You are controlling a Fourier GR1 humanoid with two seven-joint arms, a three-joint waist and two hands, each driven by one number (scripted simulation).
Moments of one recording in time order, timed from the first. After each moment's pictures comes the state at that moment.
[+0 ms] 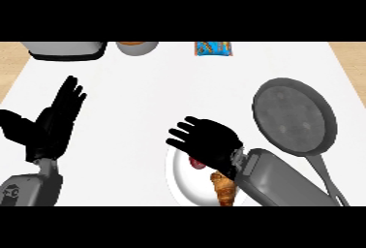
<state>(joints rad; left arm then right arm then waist) -0.17 0.25 0.02 -1.57 0.19 0.14 0.22 -0.60 -0.25 0.69 -1.53 1.02 0.68 -0.07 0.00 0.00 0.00</state>
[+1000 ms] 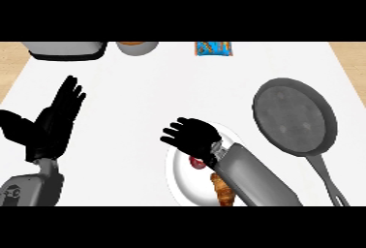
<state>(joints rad) -0.17 0.21 0.06 -1.58 0.15 0.10 0.22 -0.60 -0.06 0.61 -1.19 1.24 0.54 -0.23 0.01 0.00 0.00</state>
